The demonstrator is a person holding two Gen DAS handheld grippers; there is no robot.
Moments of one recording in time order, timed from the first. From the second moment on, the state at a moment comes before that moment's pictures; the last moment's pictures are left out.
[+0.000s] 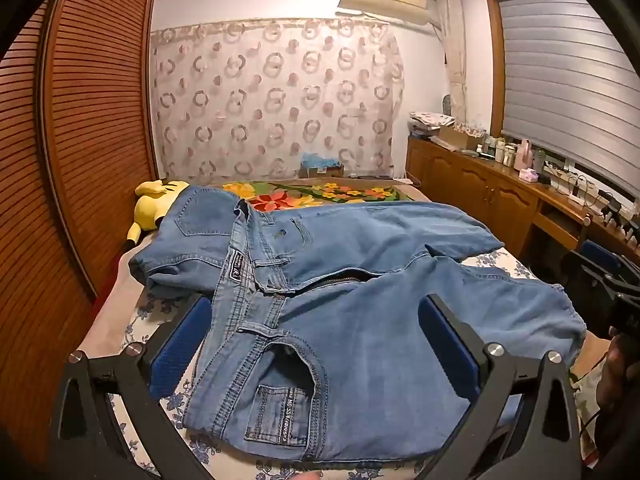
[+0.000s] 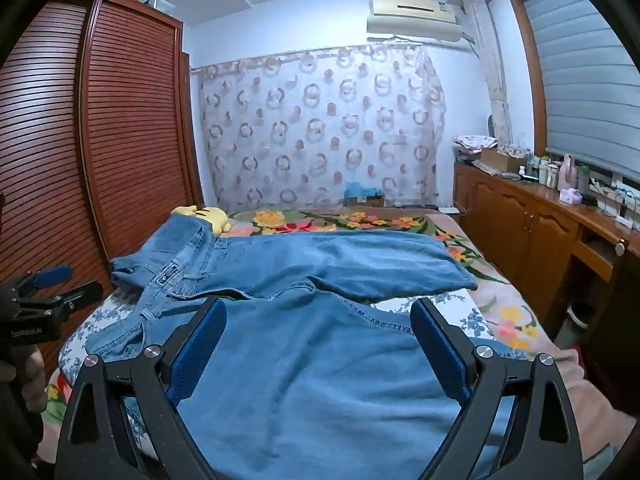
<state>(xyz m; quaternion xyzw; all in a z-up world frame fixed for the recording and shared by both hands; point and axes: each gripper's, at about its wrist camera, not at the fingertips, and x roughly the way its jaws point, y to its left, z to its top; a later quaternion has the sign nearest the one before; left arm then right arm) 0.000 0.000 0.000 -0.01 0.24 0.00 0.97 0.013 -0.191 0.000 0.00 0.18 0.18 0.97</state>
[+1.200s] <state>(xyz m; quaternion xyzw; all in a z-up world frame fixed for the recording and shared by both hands) 0.000 0.001 0.007 -0.01 0.24 0.00 0.97 0.012 -0.193 0.002 0.00 0.19 0.18 0.97</state>
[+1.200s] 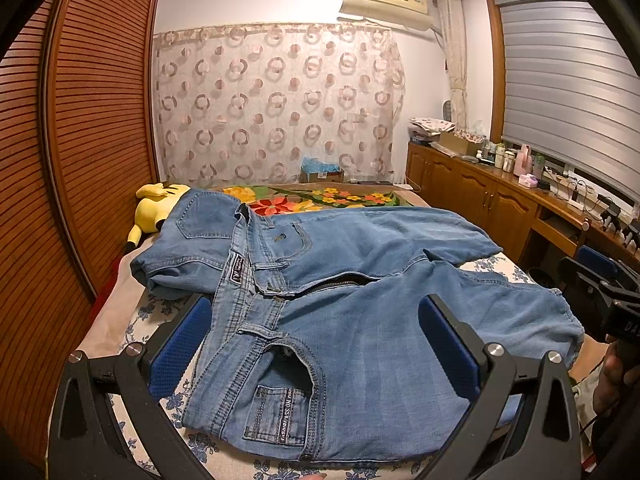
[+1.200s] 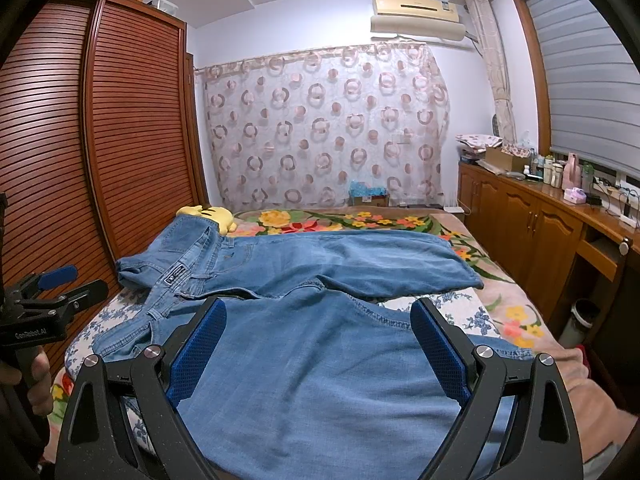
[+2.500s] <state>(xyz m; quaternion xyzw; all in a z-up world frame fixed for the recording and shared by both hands) -0.005 -0.004 0.015 -0.01 0.23 0.00 0.97 0.011 -0.191 0.002 0.00 0.18 0.18 0.97</state>
